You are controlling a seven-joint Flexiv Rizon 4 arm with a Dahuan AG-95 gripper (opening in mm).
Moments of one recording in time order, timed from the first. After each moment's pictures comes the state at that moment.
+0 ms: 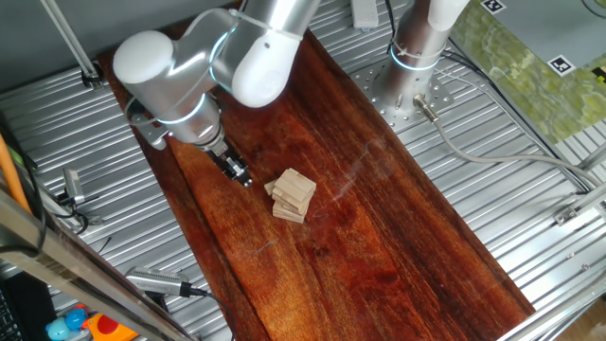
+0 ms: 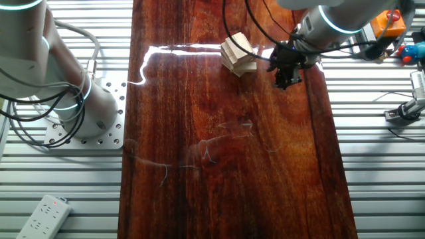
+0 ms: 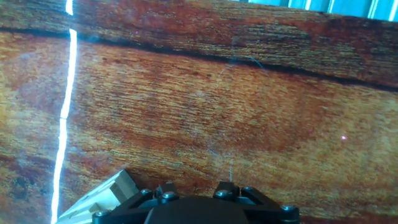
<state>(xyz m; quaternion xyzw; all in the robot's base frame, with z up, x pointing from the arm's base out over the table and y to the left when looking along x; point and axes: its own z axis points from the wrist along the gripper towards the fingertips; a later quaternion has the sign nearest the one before) 0.532 0.079 0.071 0.12 -0.98 -0.07 0.11</state>
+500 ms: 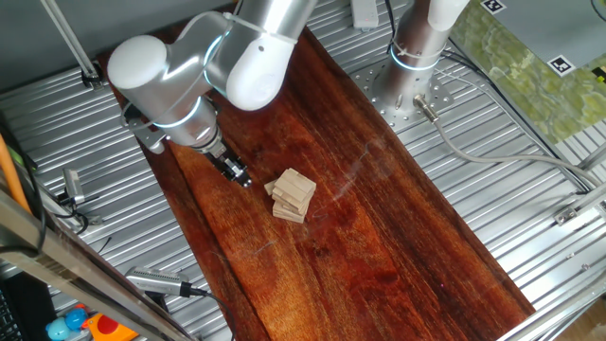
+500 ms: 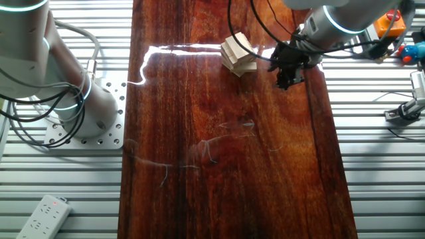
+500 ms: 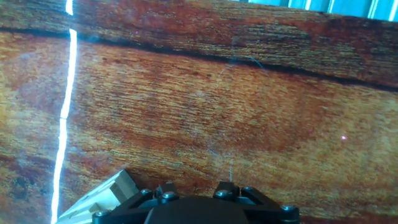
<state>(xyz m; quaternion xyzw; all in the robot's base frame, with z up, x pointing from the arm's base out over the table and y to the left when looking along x) 0.530 0.078 0.070 0.13 -0.98 -0.06 0.12</state>
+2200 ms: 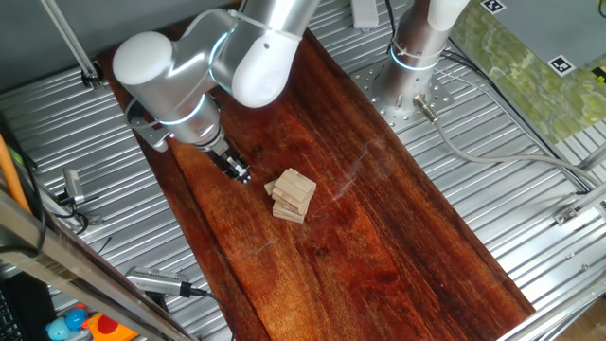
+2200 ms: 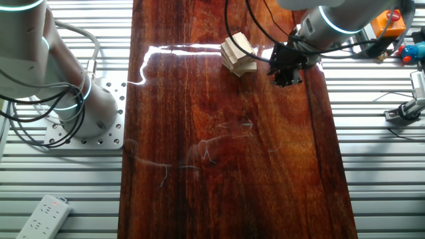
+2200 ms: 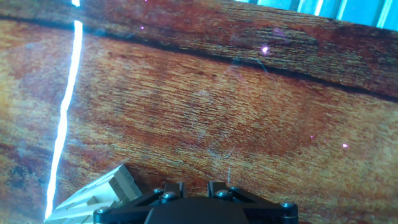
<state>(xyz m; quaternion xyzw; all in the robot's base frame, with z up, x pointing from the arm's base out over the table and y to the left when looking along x) 0.531 0.079 0.070 0.15 -0.98 -0.07 0.11</state>
